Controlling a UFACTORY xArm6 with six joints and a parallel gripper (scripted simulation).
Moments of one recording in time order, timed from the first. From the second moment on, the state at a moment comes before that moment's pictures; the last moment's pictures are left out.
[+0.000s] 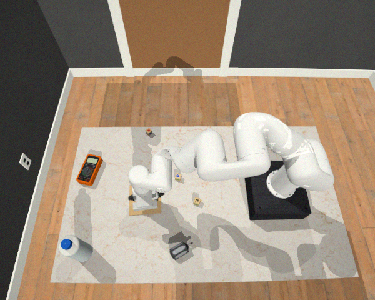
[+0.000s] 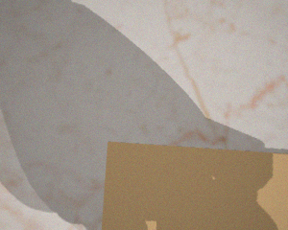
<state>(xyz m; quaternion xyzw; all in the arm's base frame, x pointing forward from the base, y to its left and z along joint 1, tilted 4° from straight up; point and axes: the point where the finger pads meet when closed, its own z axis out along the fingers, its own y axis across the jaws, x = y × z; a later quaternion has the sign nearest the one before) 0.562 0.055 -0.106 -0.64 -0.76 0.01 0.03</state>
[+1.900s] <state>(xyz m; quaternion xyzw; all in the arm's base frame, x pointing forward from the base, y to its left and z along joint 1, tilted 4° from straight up) 0.562 0.055 -0.106 -0.64 -0.76 0.01 0.03</state>
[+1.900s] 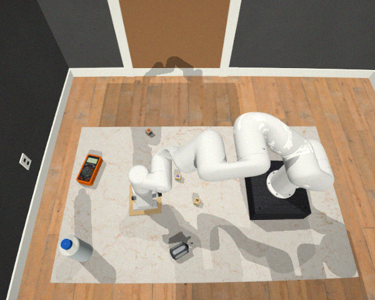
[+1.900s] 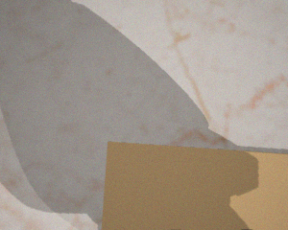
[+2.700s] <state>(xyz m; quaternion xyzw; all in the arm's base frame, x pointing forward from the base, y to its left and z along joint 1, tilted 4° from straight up) 0.564 0.055 -0.080 -0.64 -0.76 0.01 0.03</state>
